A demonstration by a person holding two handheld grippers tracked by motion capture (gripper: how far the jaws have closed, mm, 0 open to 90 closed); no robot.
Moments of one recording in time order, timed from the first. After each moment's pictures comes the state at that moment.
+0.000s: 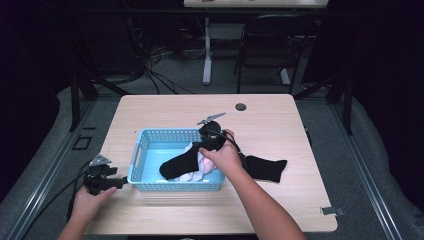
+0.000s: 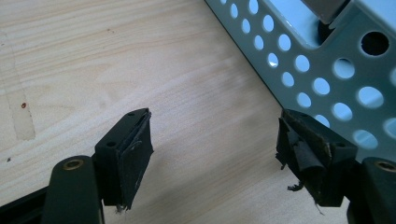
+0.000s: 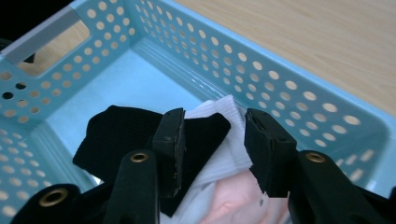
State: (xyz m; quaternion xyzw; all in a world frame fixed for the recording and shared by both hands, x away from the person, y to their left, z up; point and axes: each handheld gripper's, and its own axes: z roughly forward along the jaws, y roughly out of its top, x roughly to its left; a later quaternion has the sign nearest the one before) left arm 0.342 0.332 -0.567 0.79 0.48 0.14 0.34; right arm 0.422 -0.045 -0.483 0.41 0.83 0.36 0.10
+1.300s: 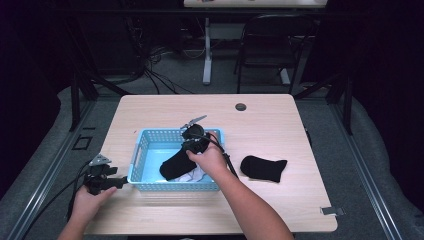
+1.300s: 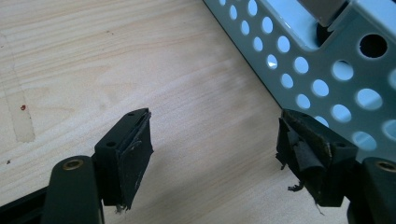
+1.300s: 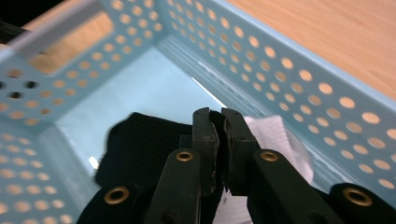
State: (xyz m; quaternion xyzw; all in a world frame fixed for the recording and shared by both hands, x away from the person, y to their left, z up) left arm 0.343 0.332 -0.566 0.80 0.48 0.14 0.34; right arm 0.420 0.000 -0.492 0.38 0.85 0.36 0.10
